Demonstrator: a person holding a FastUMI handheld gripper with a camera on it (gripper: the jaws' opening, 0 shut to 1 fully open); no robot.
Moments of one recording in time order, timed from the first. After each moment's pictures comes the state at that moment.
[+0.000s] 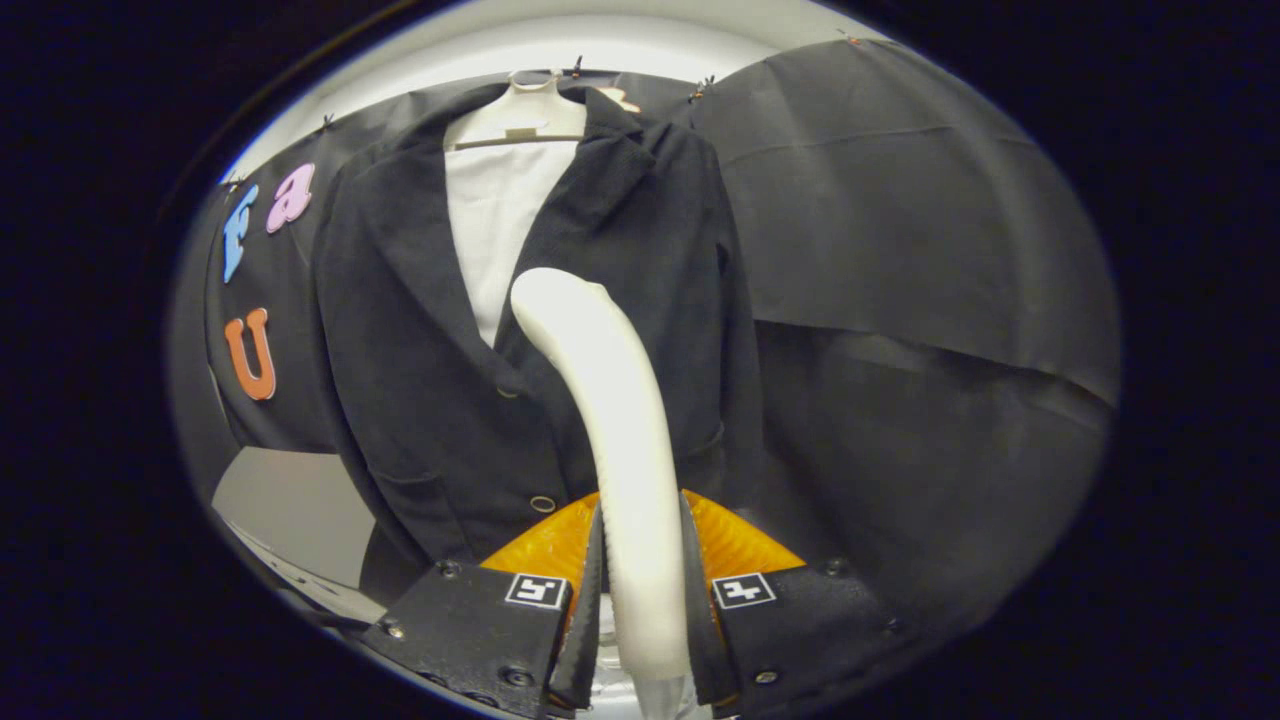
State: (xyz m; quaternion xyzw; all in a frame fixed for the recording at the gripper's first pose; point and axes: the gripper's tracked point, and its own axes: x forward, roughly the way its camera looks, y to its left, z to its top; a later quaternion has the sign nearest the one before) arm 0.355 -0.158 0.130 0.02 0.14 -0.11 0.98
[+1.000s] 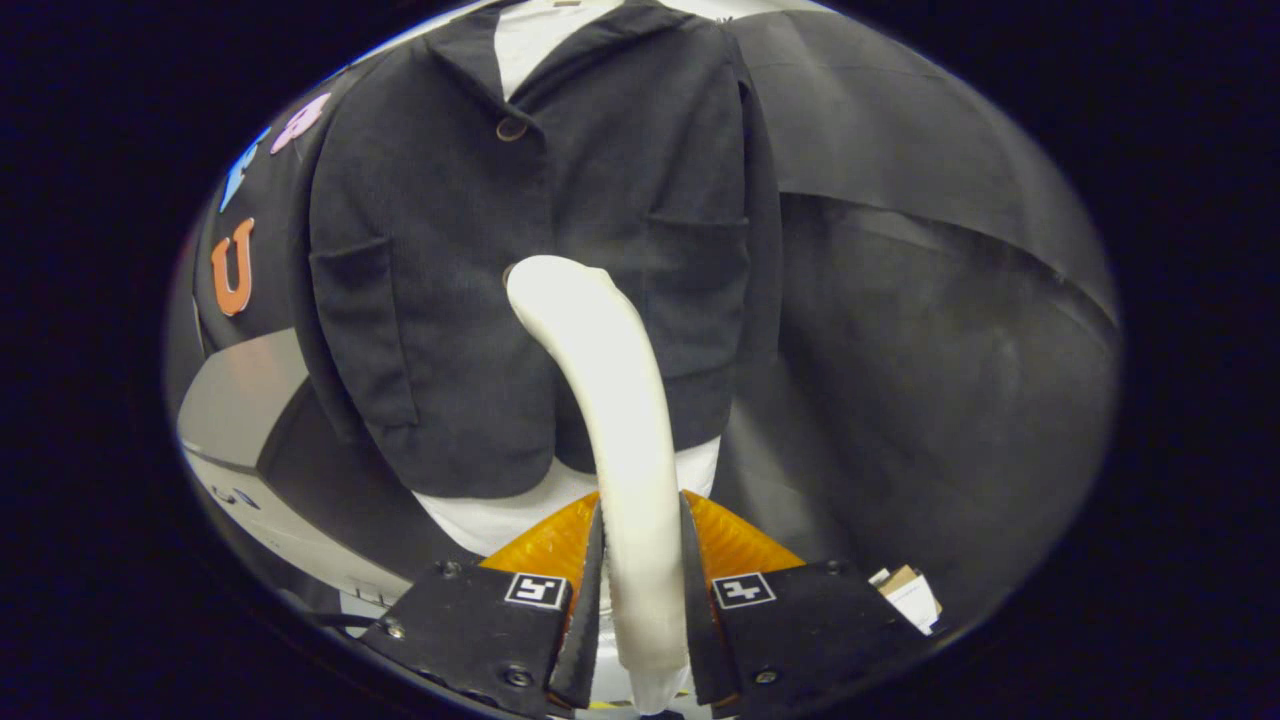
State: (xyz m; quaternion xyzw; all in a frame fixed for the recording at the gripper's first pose) arm 0.353 -0.149 -0.037 0.01 0.25 -0.14 0.96
